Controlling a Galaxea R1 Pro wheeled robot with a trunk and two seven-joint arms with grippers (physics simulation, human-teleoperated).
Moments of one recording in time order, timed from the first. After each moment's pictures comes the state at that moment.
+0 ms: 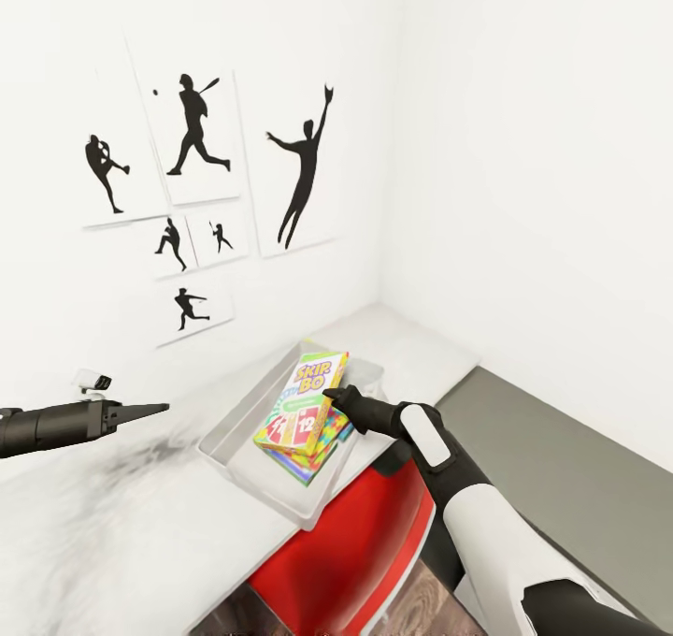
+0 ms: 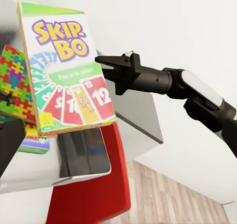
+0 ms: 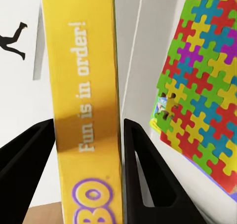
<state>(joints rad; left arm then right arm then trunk) -0.55 0.49 0.29 -1.28 0.11 1.01 -1.57 -0.81 0.17 0.08 -0.70 -0.97 0.67 0.08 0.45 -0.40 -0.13</state>
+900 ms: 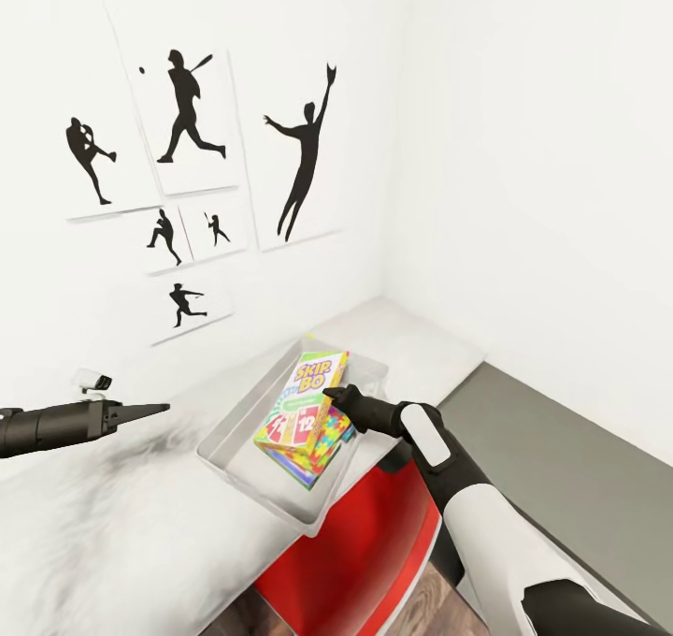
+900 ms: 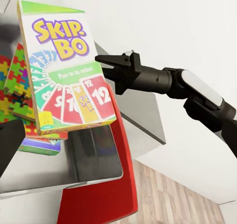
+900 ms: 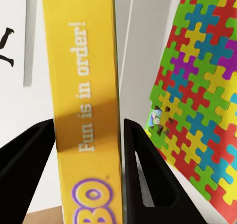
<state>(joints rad) -0.55 0.49 0.29 -1.28 0.11 1.01 -1.57 -0.81 0.17 0.08 -0.70 -0.97 0.67 0.08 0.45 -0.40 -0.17</state>
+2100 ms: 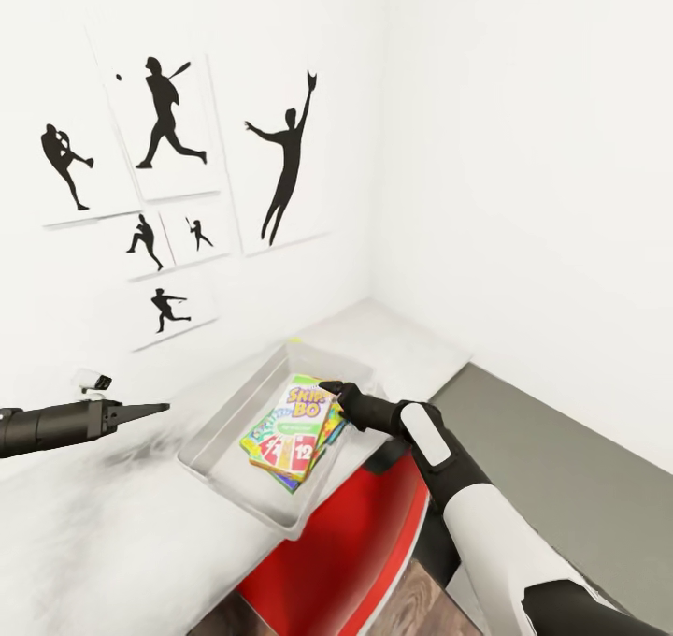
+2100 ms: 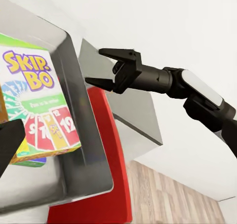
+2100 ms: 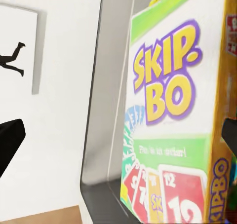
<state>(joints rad) -0.55 0.49 0.29 -1.28 0.12 1.01 -1.57 -0.81 0.17 0.08 -0.71 -0.96 0.67 0.09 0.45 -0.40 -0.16</state>
